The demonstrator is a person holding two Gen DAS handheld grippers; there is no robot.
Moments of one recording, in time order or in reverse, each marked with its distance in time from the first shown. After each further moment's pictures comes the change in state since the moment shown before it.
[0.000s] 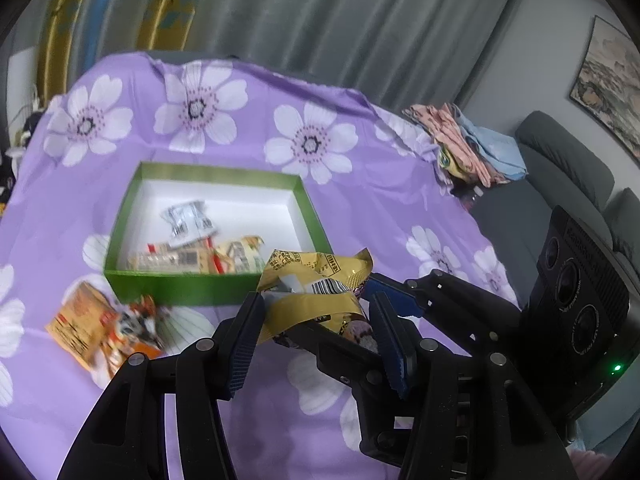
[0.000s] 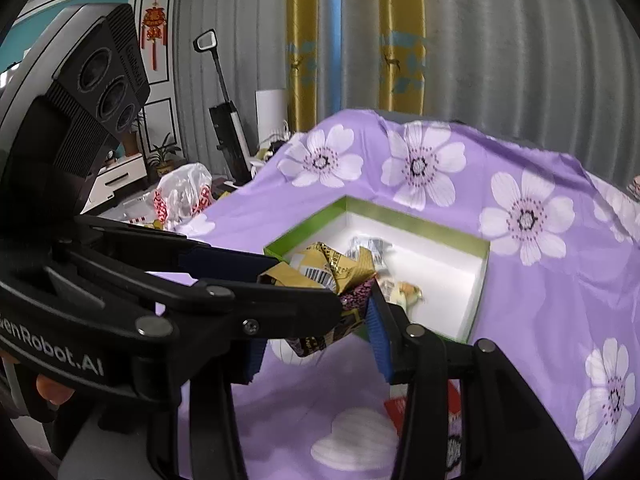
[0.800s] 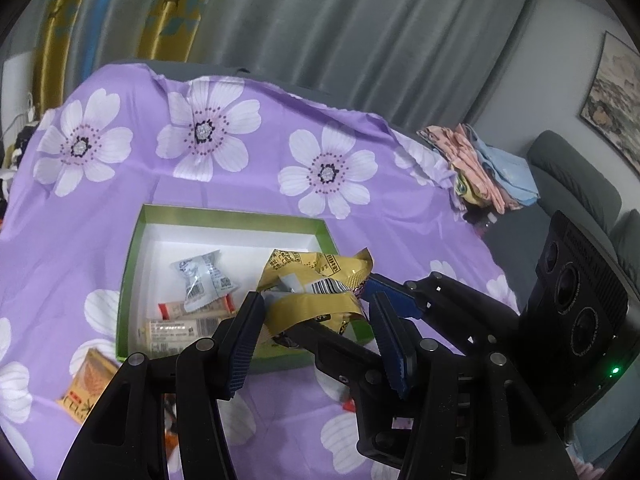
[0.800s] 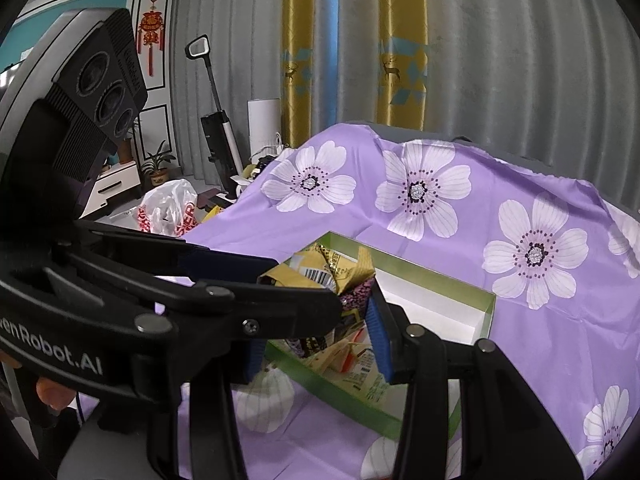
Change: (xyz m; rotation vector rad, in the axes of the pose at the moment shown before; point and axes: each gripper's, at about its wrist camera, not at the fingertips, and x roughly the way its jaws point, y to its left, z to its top) left arm 0.037 0.044 0.060 -0.019 -0.020 -0.012; right arm 0.057 -0.028 0.040 -0.009 -0.014 -0.011
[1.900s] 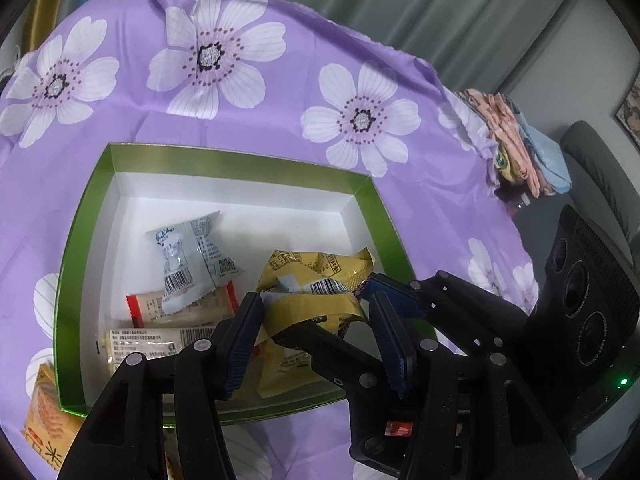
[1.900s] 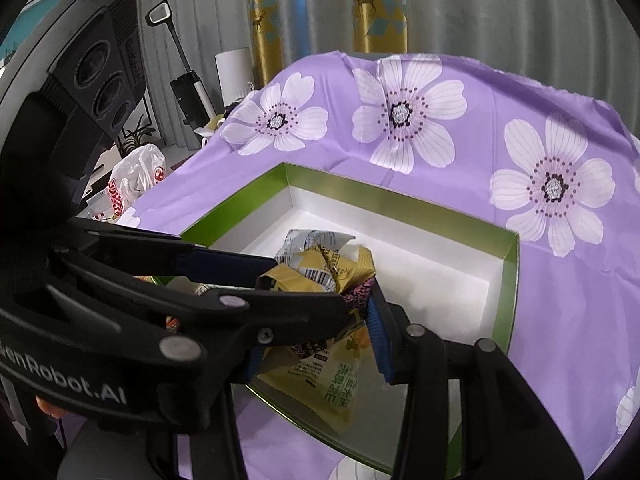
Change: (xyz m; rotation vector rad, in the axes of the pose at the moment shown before) left arm 0.099 0.041 0.001 -0.075 0.183 0.017; right arm 0.083 -0.049 -0.032 0.102 0.189 0.004
